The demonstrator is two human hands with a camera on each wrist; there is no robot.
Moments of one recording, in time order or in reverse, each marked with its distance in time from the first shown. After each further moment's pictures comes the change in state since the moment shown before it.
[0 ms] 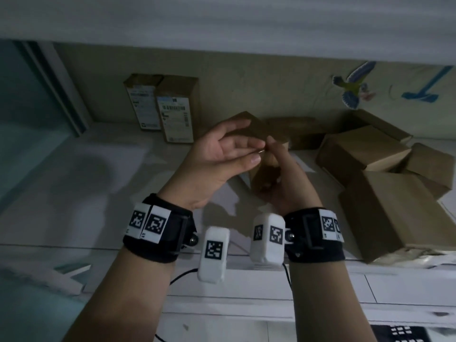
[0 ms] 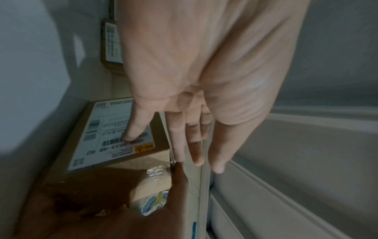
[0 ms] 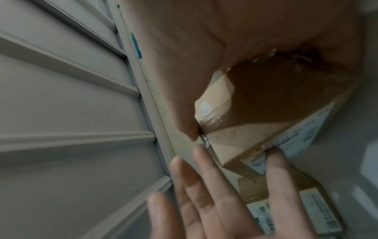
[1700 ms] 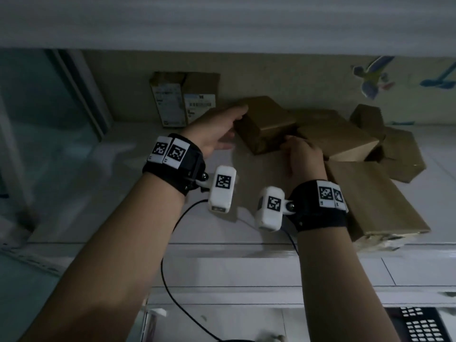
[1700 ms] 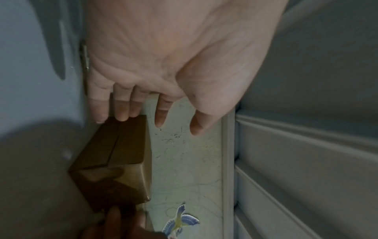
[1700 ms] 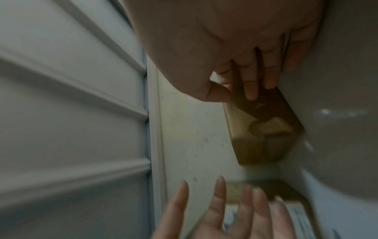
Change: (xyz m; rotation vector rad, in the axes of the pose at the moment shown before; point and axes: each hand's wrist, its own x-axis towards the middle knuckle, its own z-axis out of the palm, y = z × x) left_hand 0.063 0.031 -0.076 0.299 0.190 -0.470; right_hand 0.029 0.003 0.040 -0.377 0.293 -0.265
